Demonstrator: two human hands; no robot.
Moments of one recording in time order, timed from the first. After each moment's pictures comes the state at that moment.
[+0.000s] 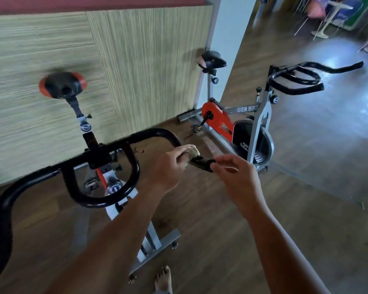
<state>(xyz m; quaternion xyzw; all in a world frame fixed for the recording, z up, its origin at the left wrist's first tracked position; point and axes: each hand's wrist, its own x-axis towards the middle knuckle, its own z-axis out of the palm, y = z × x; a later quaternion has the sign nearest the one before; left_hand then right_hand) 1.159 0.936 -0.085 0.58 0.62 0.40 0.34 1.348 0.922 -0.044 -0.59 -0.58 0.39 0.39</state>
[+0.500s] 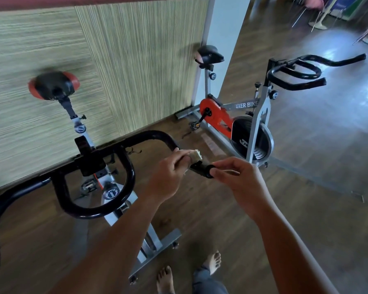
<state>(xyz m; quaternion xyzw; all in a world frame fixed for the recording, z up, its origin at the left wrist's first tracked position) 1.160 0.940 -0.094 0.60 0.58 0.41 0.37 1.355 0.933 -0.034 -0.55 -0.56 0.49 0.38</state>
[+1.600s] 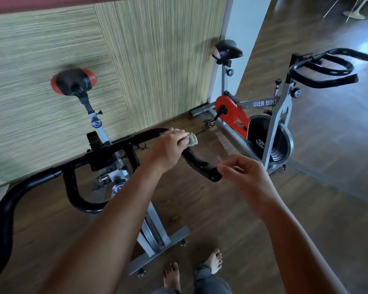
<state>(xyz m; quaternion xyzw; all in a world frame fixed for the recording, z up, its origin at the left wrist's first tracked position) 1.138 1.003 -0.090 0.66 0.66 0.31 0.21 1.363 0.957 -0.045 -0.51 -0.60 0.51 0.34</state>
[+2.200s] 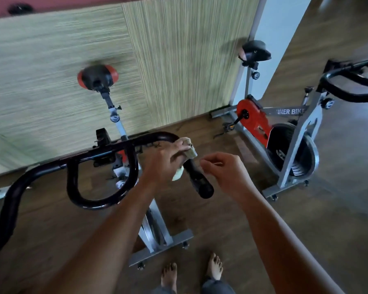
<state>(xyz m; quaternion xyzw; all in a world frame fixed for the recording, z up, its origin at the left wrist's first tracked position) 1.148 0.980 -0.099 0.59 0.68 0.38 0.21 1.338 1.030 -0.075 -0.50 -0.65 0.51 0.25</state>
